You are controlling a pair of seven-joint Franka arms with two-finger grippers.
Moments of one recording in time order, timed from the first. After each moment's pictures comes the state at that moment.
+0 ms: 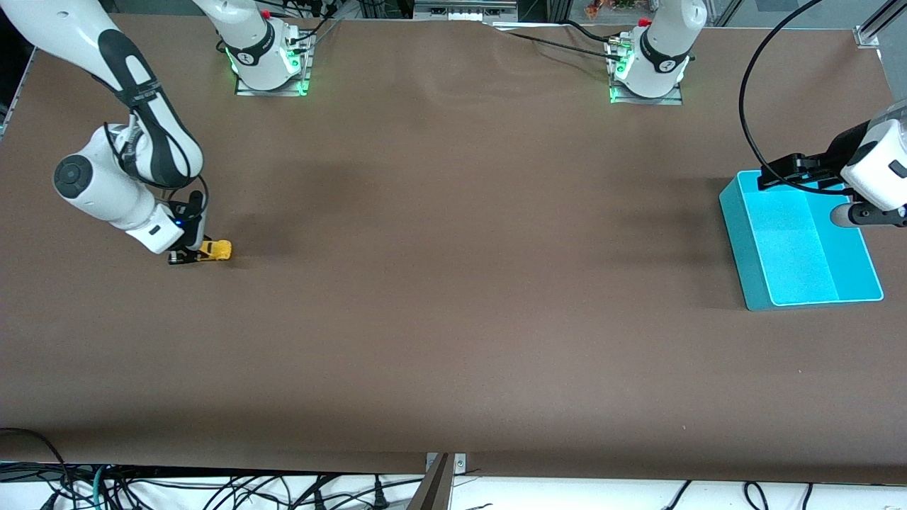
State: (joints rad) left arm 0.00 0.15 0.00 -1.45 -0.02 1.38 -0.05; right arm -0.28 0.35 0.11 -2.27 0.03 2.63 -1.83
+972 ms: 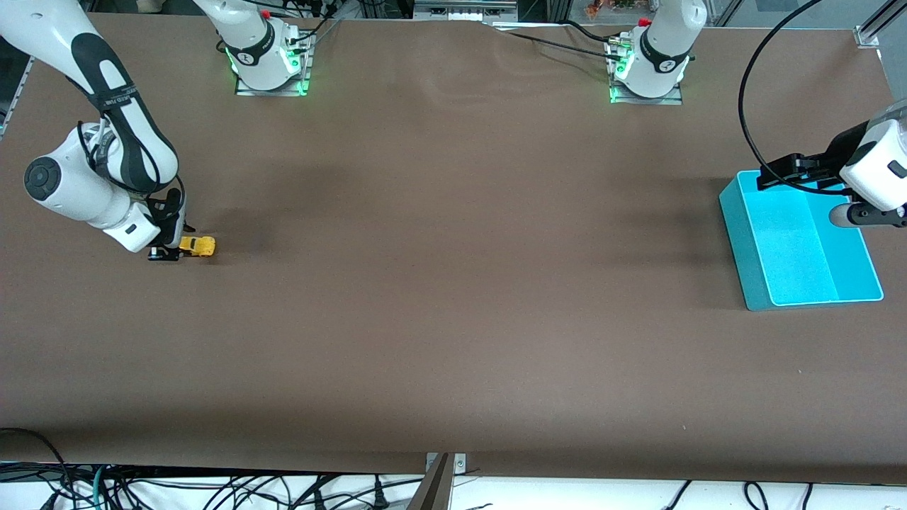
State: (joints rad) left arm 0.00 0.15 0.00 -1.45 -0.02 1.38 -0.05; right arm -0.33 0.38 0.11 -2.23 0.05 2.54 -1.87
